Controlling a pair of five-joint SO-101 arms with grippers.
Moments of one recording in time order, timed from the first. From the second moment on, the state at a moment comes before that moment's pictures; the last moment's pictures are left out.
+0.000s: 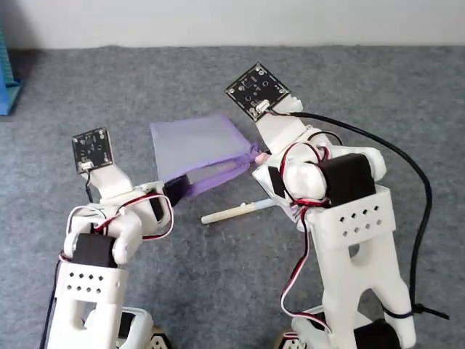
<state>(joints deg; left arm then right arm) 2.1 -54.9 58.3 58.7 28.4 -20.6 -24.4 -6.1 95.5 22.3</state>
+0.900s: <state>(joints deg) -5.2 -54.8 37.8 85.3 18.1 -24.5 -24.5 -14.9 100.0 22.3</state>
